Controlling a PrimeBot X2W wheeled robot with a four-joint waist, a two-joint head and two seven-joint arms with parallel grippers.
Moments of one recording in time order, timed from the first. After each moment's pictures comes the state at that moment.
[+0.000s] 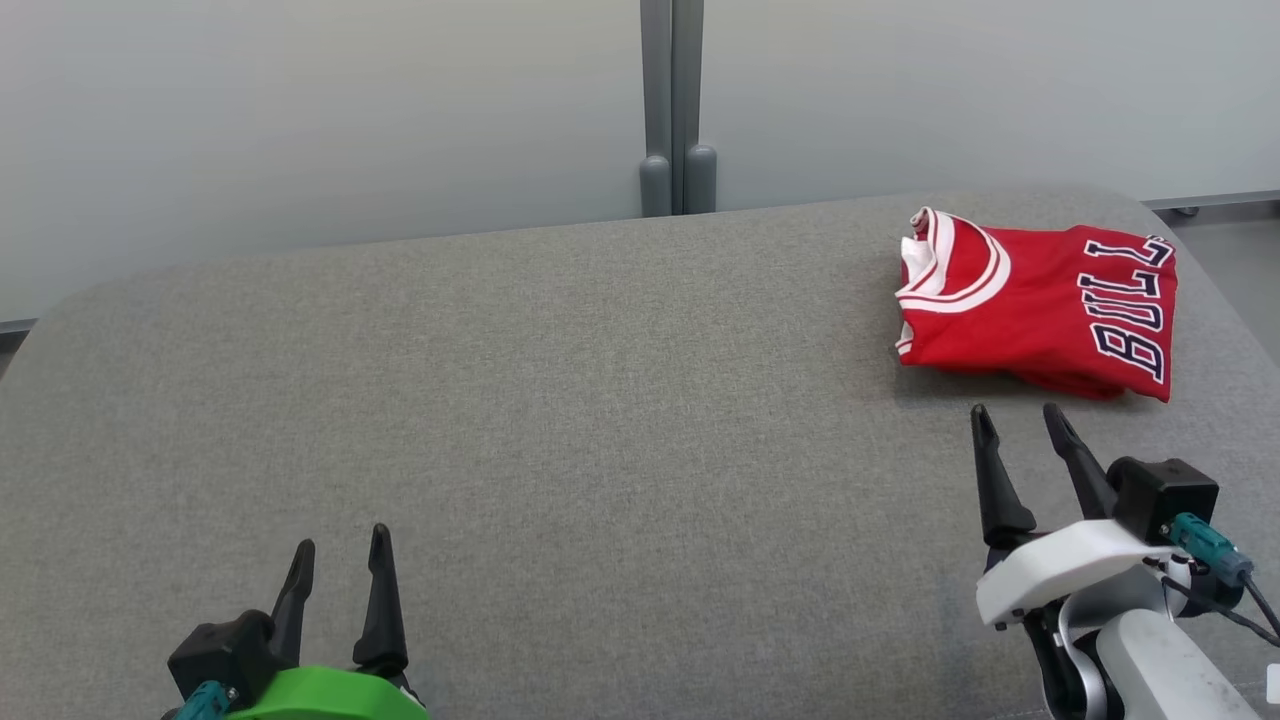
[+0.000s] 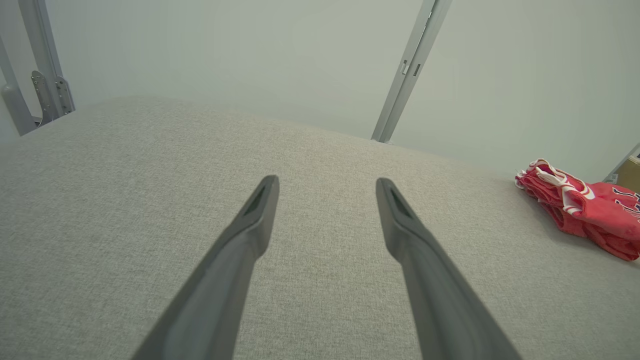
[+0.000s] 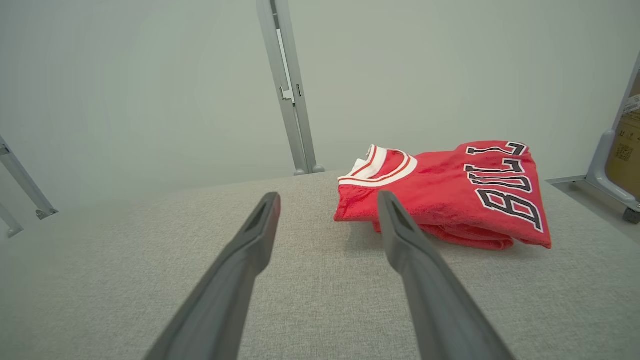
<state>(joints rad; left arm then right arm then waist) 0.11 0.06 -0.20 0.09 -0.48 0.12 -0.22 -0.05 -0.22 0.30 0.21 0.42 -0.13 -0.25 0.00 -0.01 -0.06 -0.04</state>
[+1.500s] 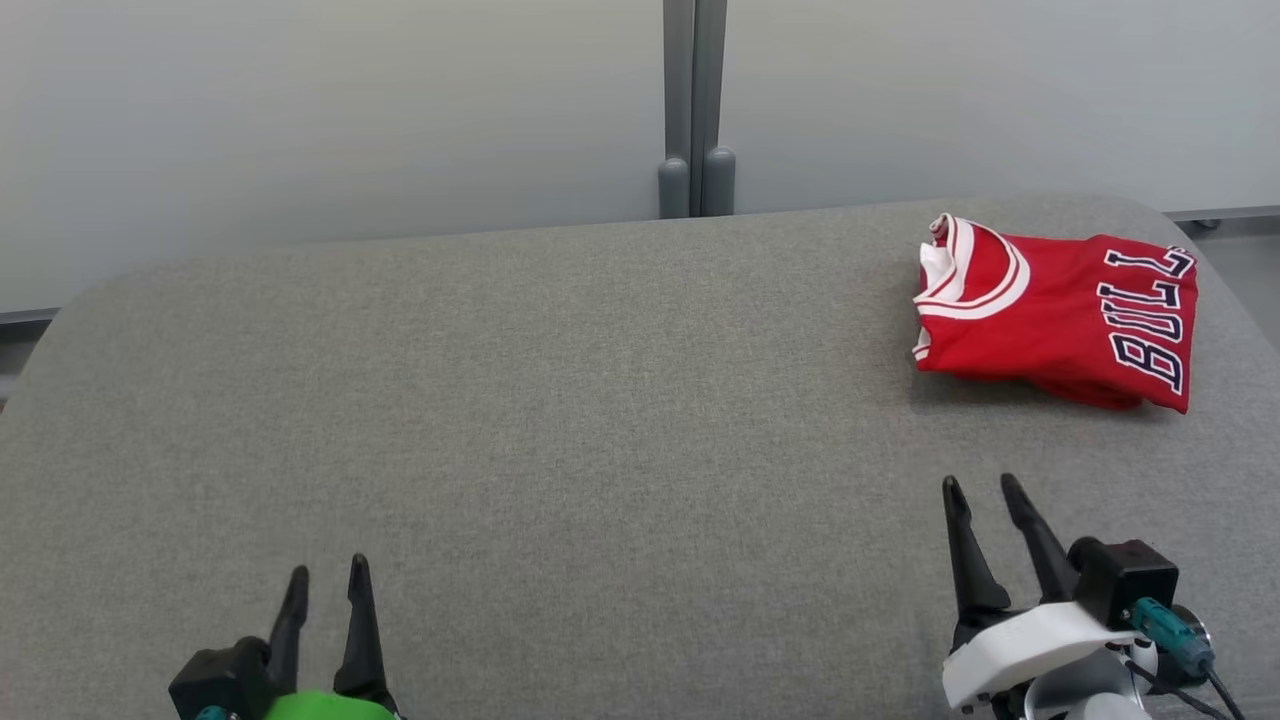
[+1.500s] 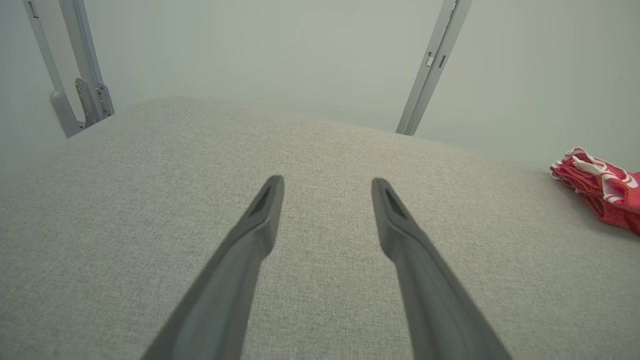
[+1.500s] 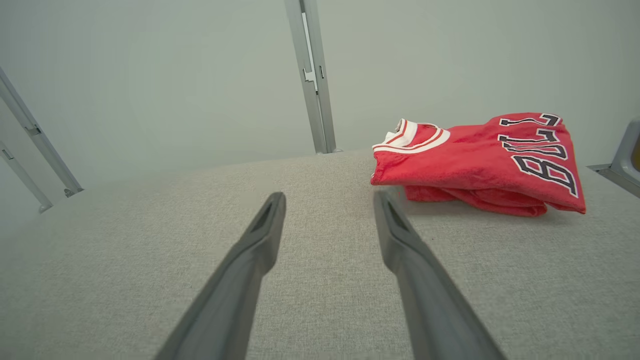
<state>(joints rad) 0.15 0.06 -0.16 0.09 -0.41 0.12 -0.23 0.11 -0.13 0.27 0.10 0.30 -0.12 -0.25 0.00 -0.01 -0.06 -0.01</state>
